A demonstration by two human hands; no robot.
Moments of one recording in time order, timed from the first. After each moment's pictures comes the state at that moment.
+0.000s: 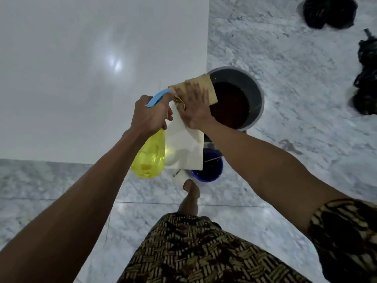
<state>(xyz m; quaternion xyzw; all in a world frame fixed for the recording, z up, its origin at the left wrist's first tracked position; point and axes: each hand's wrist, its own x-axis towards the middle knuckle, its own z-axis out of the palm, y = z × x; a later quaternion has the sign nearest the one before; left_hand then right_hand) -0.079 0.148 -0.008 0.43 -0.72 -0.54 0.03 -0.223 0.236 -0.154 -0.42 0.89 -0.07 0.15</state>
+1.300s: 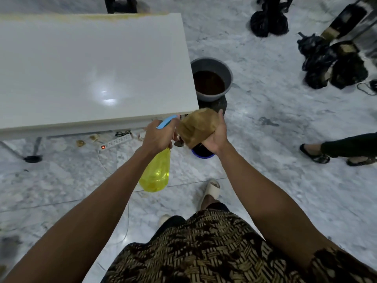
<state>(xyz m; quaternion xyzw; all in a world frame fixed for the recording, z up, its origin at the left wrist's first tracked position) 0.223 0.287 0.075 0.33 -0.74 -0.58 -0.01 0.103 0.448 -0.012 0.14 0.41 -0.82 0.37</state>
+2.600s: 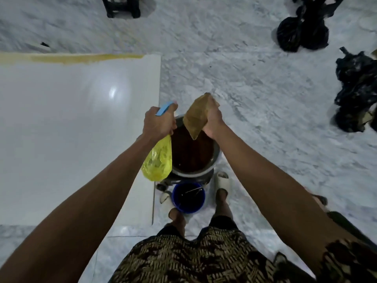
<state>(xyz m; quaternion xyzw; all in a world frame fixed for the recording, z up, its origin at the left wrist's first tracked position) -0.326 0.218 0.048 0.46 -0.71 -0.54 0.03 -0.460 0.330 -0.041 0.19 0.56 -0.70 0.40</state>
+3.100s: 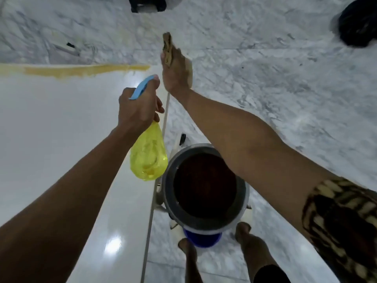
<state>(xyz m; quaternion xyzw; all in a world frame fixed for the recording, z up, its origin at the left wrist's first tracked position) -0.460 0.097 -0.011 0.51 -0.69 -0.49 0.16 -0.608 0.062 -0.130 -0.23 0.80 -0.50 0.23</state>
